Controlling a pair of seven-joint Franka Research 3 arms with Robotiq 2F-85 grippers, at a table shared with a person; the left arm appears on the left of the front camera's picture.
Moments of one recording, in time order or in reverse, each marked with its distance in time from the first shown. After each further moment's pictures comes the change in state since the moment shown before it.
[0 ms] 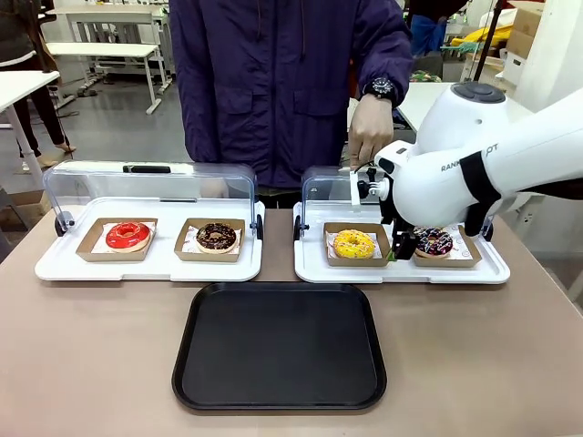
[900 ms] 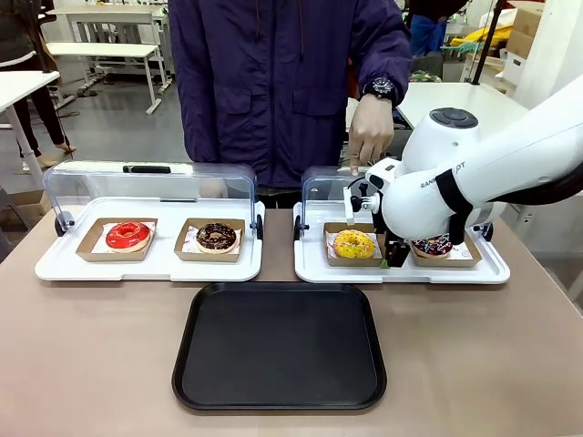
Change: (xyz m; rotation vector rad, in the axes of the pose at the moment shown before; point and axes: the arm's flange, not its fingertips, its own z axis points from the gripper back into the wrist) left arm 0.000 0.000 0.000 0.000 0.000 0.000; right arm -0.004 -0.017 -0.047 0.022 0.016 0.015
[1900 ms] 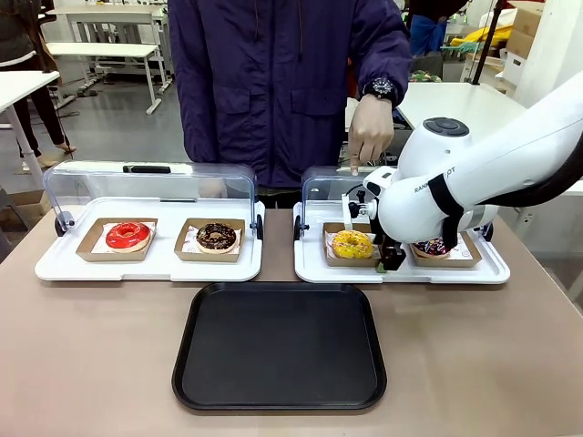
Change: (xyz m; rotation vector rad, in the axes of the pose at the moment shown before) left arm 0.000 0.000 0.000 0.000 0.000 0.000; right arm -0.001 -0.005 -0.022 0.031 -0.001 -0.010
